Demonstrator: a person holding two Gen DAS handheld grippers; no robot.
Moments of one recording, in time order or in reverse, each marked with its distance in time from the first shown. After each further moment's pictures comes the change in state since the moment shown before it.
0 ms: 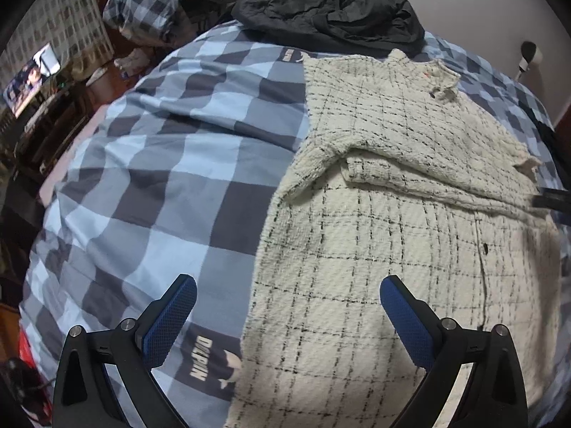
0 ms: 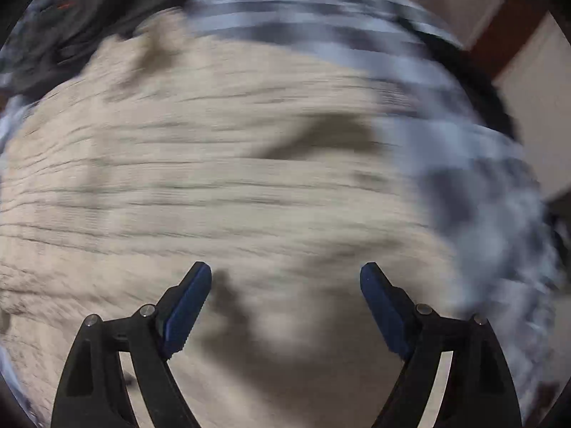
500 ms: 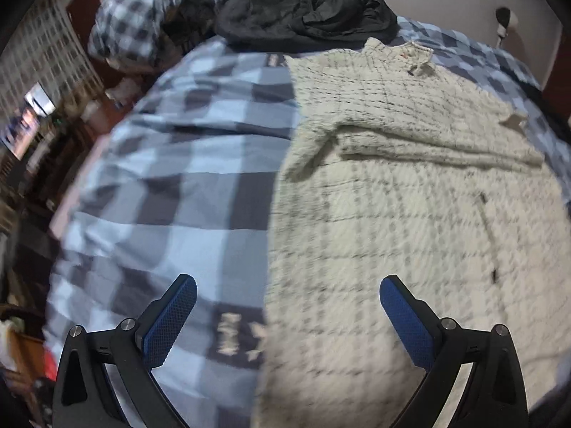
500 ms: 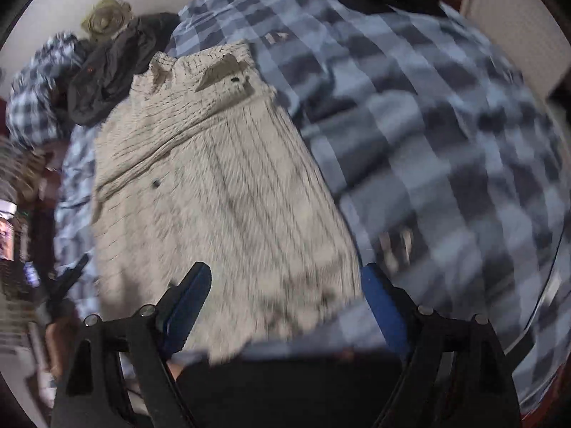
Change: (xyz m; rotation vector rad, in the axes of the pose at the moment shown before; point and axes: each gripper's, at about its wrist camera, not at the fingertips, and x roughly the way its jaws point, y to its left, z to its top) left arm -0.032 0.000 -0.038 0.152 -0.055 0.082; right arm -0.148 -0.160 -0.182 0.225 0.122 0.383
